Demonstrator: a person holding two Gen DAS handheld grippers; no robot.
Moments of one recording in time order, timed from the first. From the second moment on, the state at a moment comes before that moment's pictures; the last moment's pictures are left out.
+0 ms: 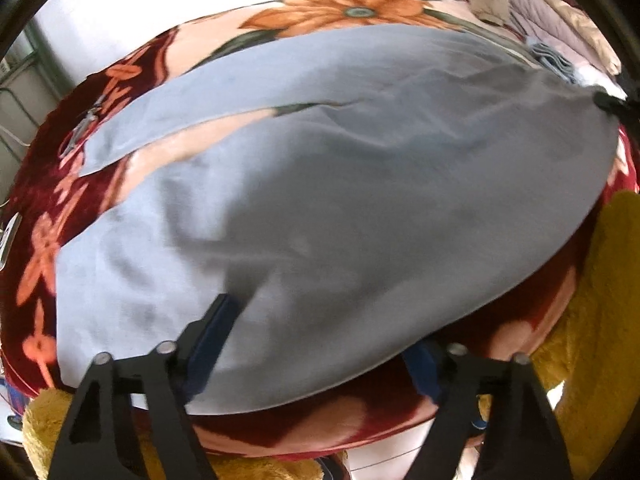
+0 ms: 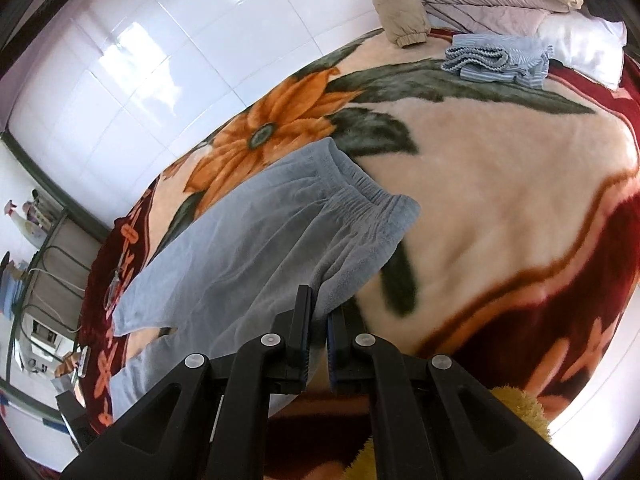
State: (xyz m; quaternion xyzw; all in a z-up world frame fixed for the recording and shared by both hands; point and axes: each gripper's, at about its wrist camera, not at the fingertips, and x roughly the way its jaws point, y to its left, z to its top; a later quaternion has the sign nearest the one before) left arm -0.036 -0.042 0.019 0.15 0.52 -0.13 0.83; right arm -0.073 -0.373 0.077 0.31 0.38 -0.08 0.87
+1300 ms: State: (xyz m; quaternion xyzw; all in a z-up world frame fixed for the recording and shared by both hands) left arm -0.028 -0.031 0.117 0.07 0.44 -0.17 0.88; right arm -0.053 -0.408 0.096 0.31 0.36 -0.10 0.87
